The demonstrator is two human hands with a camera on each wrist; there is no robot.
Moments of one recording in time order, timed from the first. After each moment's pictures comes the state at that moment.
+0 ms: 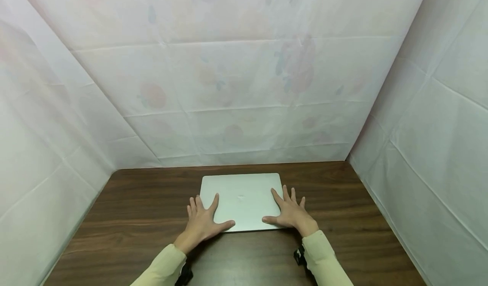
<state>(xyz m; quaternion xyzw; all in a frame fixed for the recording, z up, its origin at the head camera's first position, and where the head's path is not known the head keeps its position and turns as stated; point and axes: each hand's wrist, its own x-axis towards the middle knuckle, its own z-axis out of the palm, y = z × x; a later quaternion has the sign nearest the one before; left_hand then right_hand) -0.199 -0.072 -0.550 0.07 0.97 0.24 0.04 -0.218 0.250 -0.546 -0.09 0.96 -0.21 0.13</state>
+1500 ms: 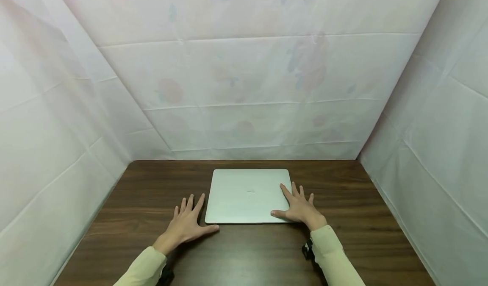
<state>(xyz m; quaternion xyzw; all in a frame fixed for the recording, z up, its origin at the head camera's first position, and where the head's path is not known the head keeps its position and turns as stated) -0.170 -0.148 -0.543 0.07 0.98 0.19 0.08 -0.218 0.252 -0.546 -0.11 0.96 -0.23 0.13</state>
